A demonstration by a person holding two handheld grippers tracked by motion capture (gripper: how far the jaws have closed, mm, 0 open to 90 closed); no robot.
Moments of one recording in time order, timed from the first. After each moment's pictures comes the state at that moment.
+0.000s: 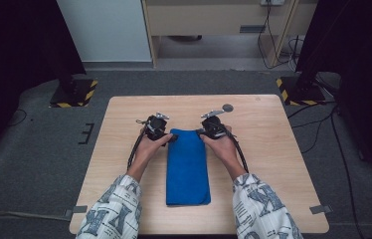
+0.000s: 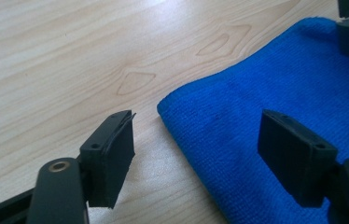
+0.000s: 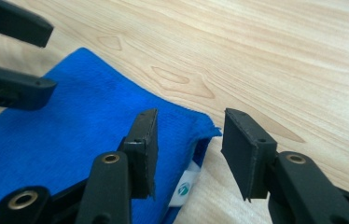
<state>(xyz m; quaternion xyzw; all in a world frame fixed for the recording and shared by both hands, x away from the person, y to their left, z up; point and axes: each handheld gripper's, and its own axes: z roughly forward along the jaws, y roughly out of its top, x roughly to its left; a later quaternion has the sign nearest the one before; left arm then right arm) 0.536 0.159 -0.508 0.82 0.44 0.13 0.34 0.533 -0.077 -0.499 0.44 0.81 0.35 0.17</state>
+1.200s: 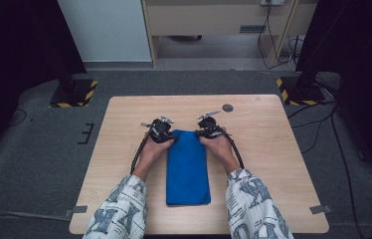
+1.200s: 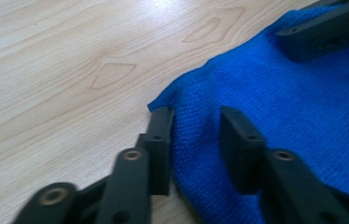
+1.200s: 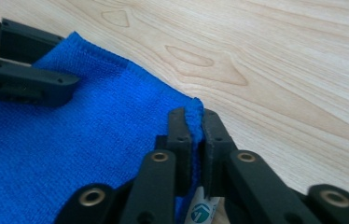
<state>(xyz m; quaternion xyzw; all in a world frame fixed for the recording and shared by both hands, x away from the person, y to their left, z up) 0.533 0.146 -0.523 0.83 0.43 0.13 0.34 0.553 -0.067 -0.526 0.44 0.82 0.35 0.11</state>
